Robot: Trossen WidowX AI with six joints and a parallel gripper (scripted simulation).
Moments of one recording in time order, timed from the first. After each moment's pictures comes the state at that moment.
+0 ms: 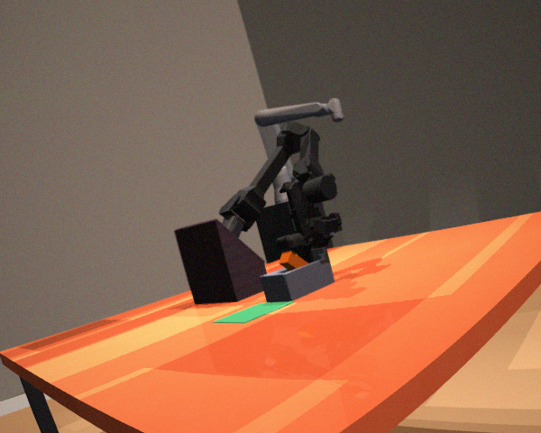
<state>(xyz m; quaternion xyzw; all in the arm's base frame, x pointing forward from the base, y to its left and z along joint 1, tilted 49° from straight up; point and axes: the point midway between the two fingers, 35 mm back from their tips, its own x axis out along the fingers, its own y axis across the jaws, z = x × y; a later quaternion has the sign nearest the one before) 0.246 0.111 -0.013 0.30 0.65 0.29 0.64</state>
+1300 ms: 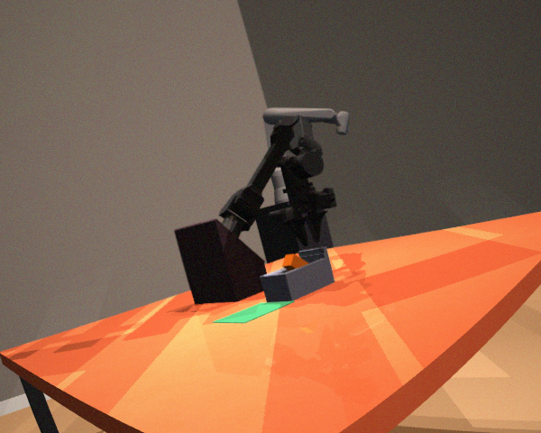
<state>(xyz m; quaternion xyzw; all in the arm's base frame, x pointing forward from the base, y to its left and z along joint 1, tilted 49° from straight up) 0.248 0.062 0.027 0.30 0.66 0.28 0.63</state>
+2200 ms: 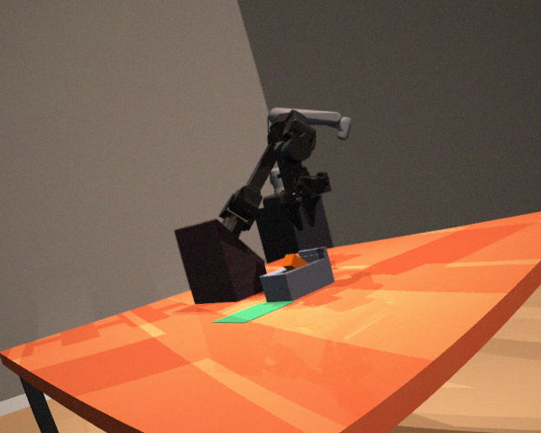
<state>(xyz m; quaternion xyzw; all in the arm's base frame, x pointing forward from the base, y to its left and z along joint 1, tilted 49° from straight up) 0.246 0.031 0.052 0.30 0.65 0.28 0.64</state>
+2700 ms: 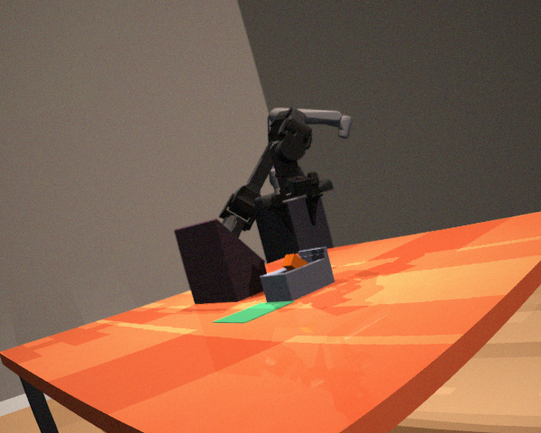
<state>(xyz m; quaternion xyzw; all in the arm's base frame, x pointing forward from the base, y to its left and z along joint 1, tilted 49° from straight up) 0.250 0.017 0.040 0.43 0.69 0.13 0.56</state>
